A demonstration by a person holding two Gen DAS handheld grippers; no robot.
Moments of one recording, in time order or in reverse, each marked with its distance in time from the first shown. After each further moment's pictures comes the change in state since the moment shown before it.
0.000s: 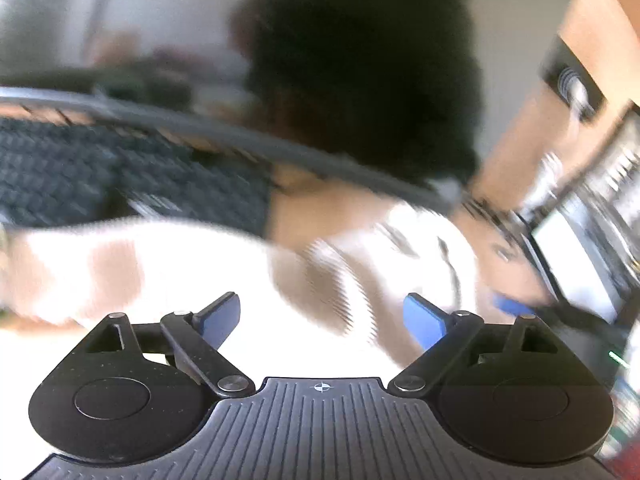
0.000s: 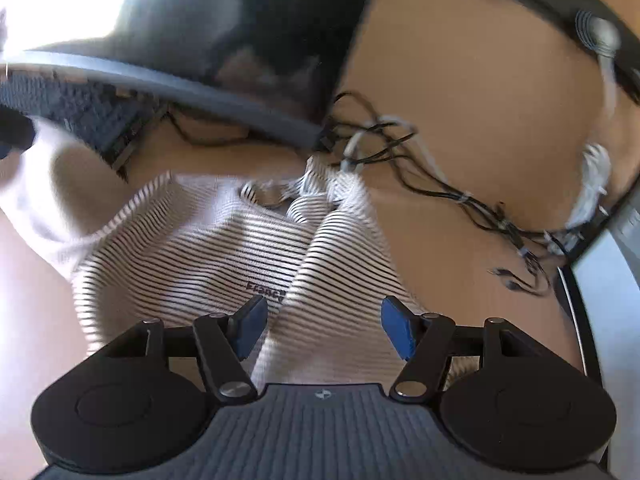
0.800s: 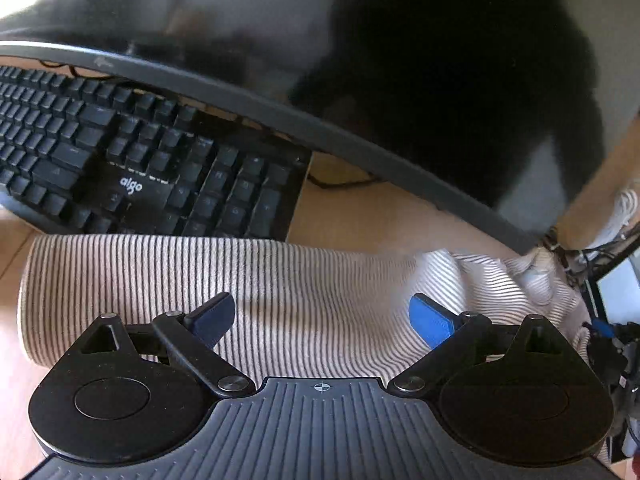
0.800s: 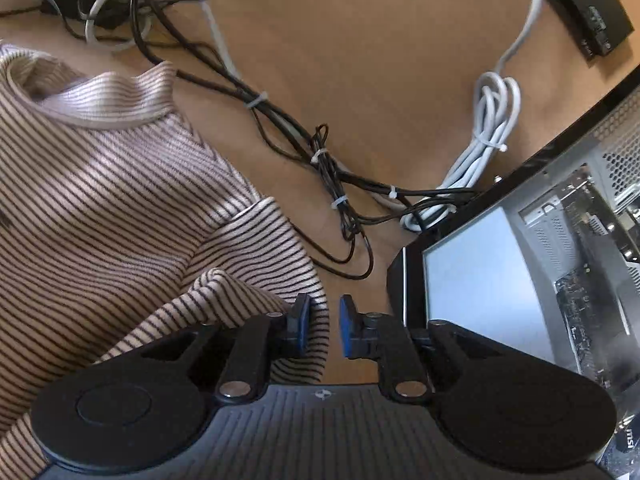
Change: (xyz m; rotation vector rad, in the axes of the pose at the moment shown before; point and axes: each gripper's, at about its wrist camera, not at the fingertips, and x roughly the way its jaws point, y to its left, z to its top) left arm 0.066 -0.002 0.021 -0.122 -0.029 0.212; right arm 0.072 -0.173 -0.034 -0.109 0.067 -0.326
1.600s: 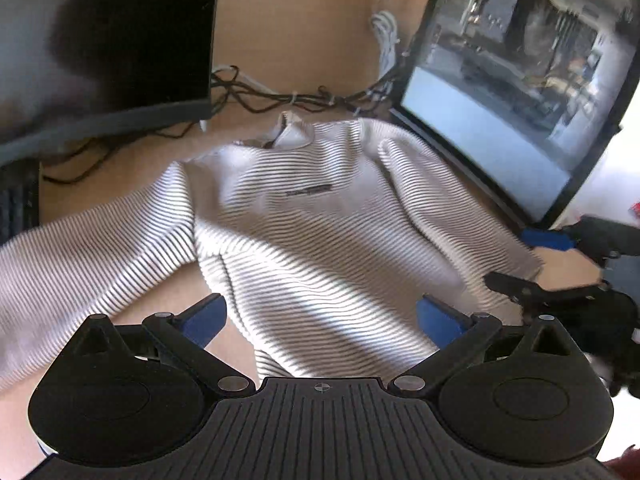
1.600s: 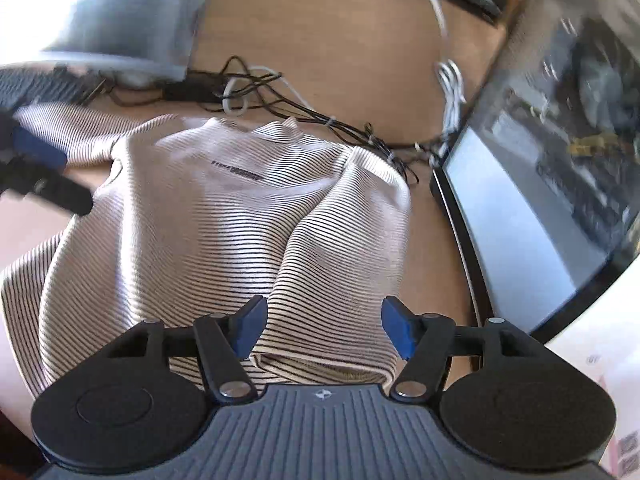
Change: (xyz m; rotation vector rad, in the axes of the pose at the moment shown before) left arm -0.032 -0.106 -0.093 0.604 0.102 -0.298; right arm -0.211 0.051 -0.097 0.218 -0.063 0.208
